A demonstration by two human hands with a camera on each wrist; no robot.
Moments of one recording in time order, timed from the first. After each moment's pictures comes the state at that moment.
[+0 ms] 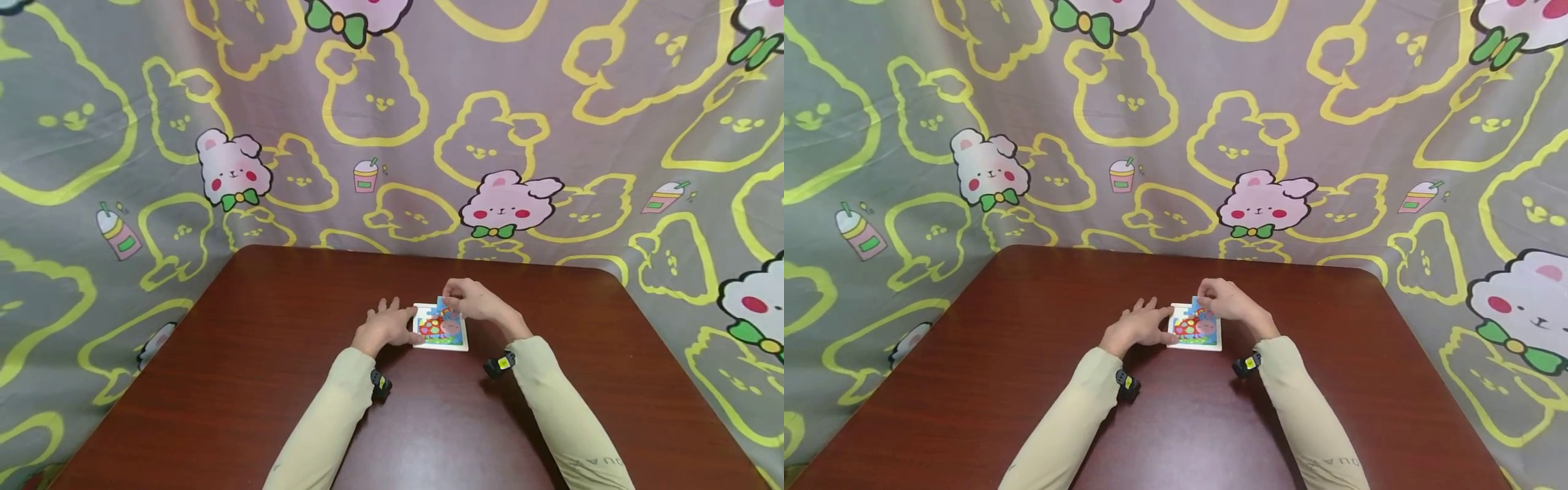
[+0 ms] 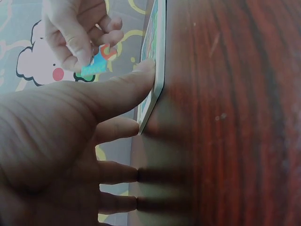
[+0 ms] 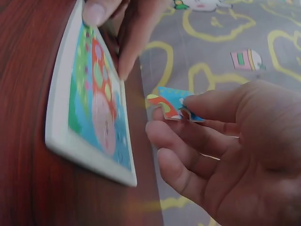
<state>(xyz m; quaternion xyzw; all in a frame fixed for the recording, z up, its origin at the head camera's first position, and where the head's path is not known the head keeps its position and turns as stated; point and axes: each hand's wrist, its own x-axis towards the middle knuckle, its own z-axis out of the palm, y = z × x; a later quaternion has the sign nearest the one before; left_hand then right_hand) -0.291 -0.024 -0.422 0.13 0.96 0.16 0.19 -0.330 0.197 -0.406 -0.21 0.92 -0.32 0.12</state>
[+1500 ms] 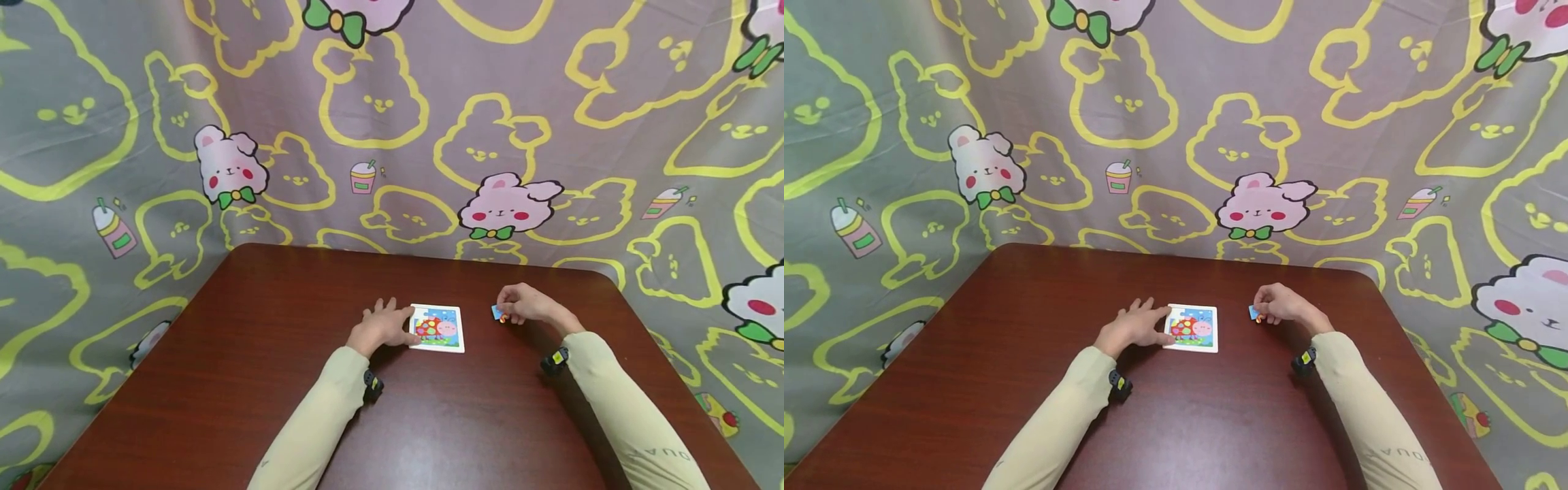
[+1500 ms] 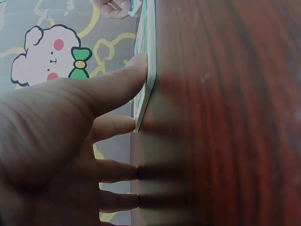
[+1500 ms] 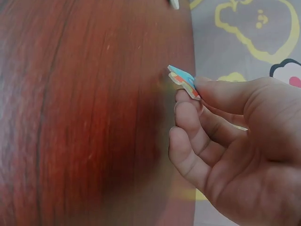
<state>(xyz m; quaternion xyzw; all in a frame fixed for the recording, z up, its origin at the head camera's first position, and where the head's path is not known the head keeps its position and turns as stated) -0.294 -0.025 -0.423 0.14 0.96 0.17 0.19 -0.358 0.325 -0.429 -0.14 0.91 -0.34 0.18</state>
